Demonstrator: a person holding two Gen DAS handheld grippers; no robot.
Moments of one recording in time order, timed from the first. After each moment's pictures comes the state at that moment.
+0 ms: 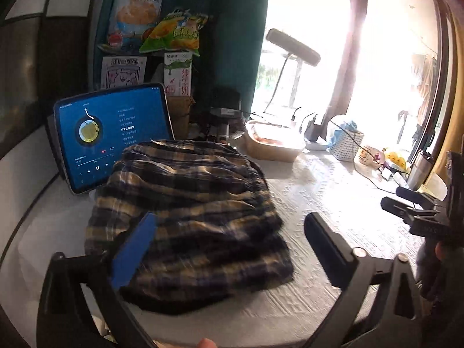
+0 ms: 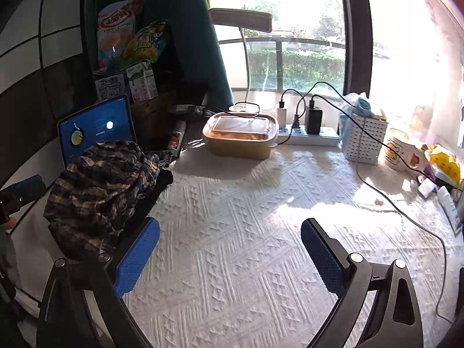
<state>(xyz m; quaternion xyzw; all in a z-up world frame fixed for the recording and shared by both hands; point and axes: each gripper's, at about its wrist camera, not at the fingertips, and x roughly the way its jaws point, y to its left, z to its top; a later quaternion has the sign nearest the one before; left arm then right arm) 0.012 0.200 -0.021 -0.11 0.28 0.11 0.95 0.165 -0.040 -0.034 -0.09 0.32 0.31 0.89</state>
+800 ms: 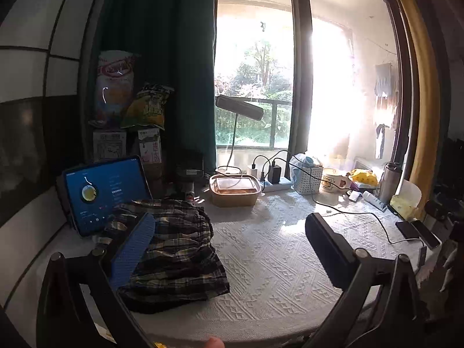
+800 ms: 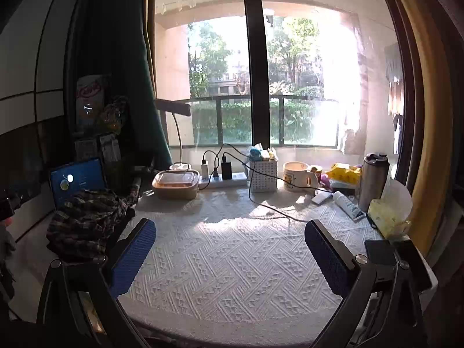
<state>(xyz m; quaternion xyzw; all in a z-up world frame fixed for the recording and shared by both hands) -0.046 0.099 0.054 -0.04 0.17 0.10 0.98 0.032 -0.209 0.058 -0.04 0.19 0.19 0.96</state>
